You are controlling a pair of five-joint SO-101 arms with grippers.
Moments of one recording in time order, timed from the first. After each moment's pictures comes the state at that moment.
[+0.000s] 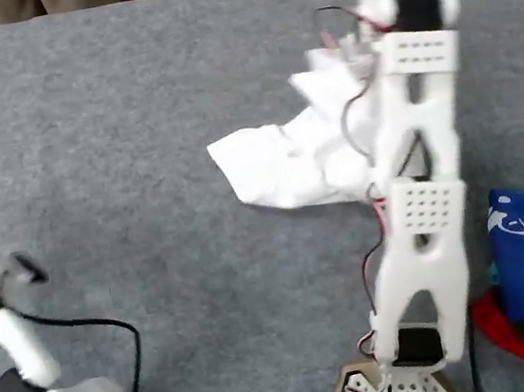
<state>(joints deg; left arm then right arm) -36.1 -9.4 31.1 68.7 -8.7 8.9 53.7 -79.6 101.3 7.9</state>
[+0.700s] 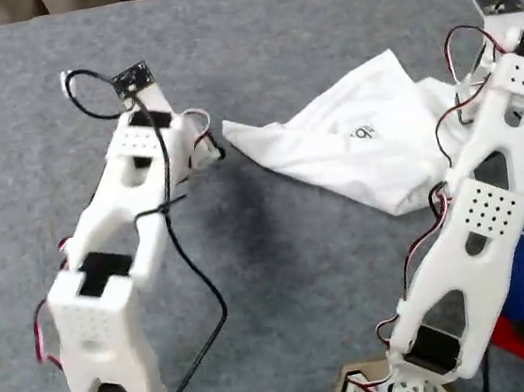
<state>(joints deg) 12.4 29.3 -12.9 64.0 27.7 28.8 65.3 -78.0 99.3 16.7</state>
